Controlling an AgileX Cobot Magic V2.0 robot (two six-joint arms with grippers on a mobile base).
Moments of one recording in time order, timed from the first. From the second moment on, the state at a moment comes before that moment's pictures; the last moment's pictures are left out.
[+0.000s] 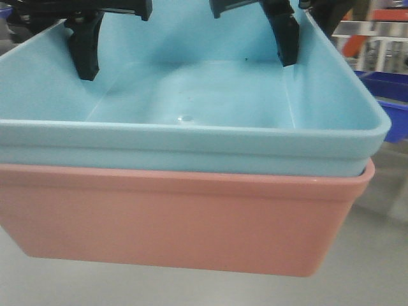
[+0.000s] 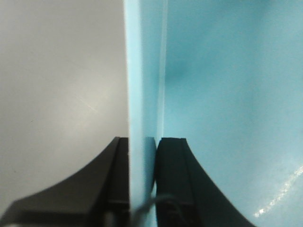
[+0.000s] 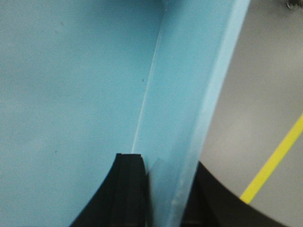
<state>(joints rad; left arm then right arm) -0.74 1.58 -1.36 0.35 1.01 -0.68 0.79 1.65 -1.47 -0.50 1.15 0.80</state>
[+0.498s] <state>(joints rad) -0.74 1.58 -1.36 0.34 1.00 -0.68 0.79 1.65 -1.48 -0.50 1.18 0.80</state>
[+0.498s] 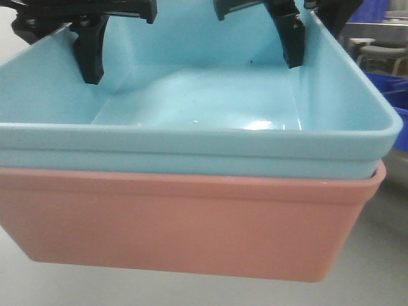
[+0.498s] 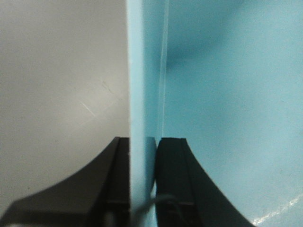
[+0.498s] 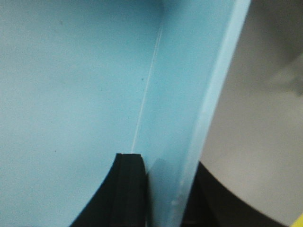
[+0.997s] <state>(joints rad) -0.74 1.58 -1.36 0.33 1.00 -0.68 0.79 1.65 -1.48 -0.50 1.20 0.80</state>
